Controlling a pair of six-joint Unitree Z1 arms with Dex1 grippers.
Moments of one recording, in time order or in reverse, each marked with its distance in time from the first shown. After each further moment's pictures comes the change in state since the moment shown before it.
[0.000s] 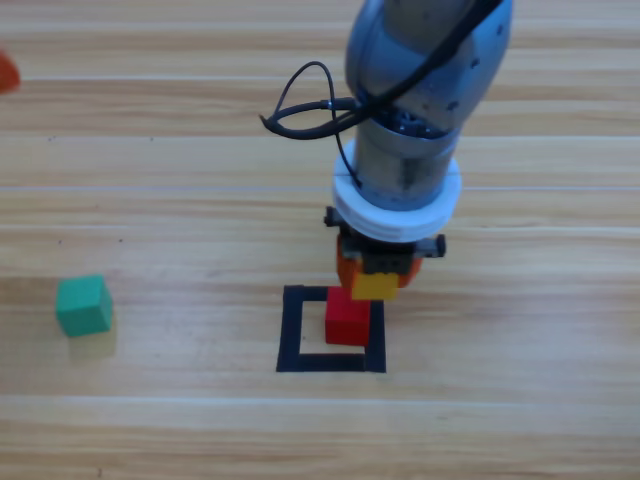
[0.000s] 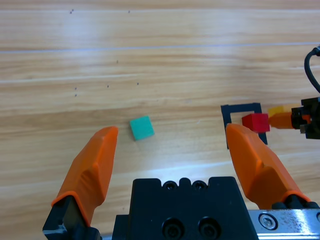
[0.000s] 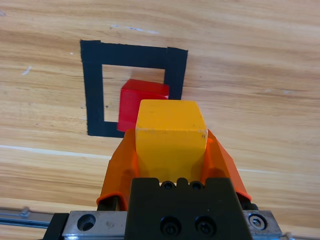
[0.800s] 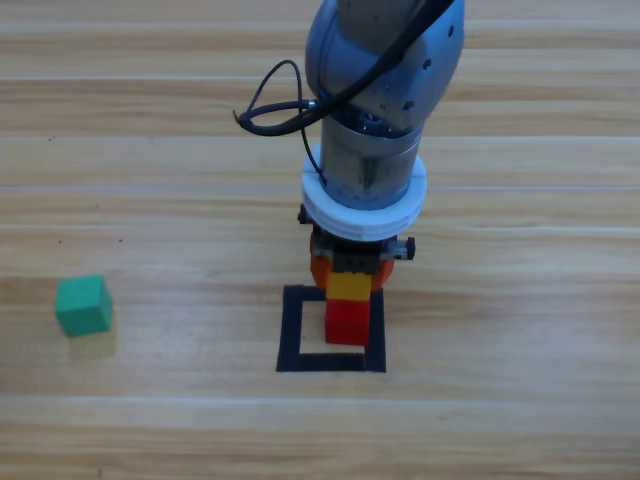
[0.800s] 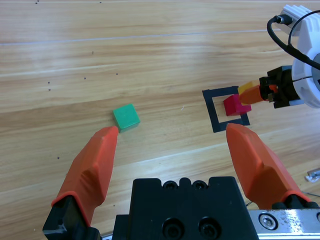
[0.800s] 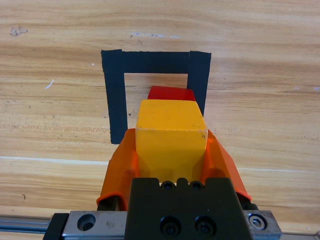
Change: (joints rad) arm 0 0.002 -0.213 0.263 -0.195 -0.103 0.068; arm 1 0.016 0.091 -0.169 0.084 0.008 0.090
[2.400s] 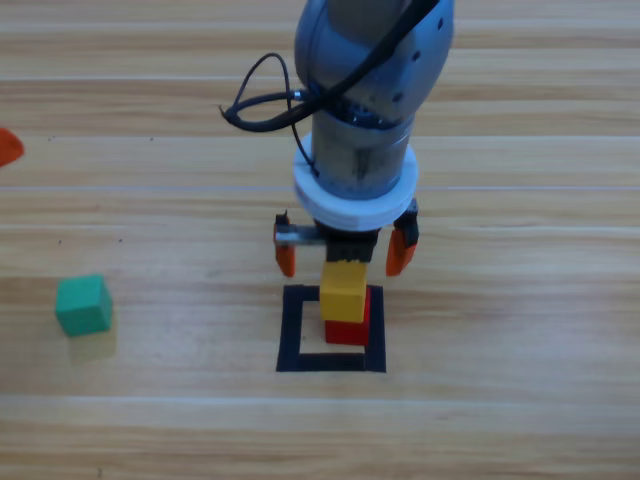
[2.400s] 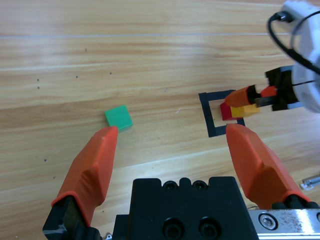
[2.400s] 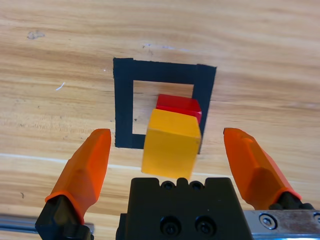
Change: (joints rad) arm 0 0.001 0.040 0.044 -0.077 -0.003 -0.043; arm 1 0.003 0.016 -0.060 0.021 -0.019 -0.058
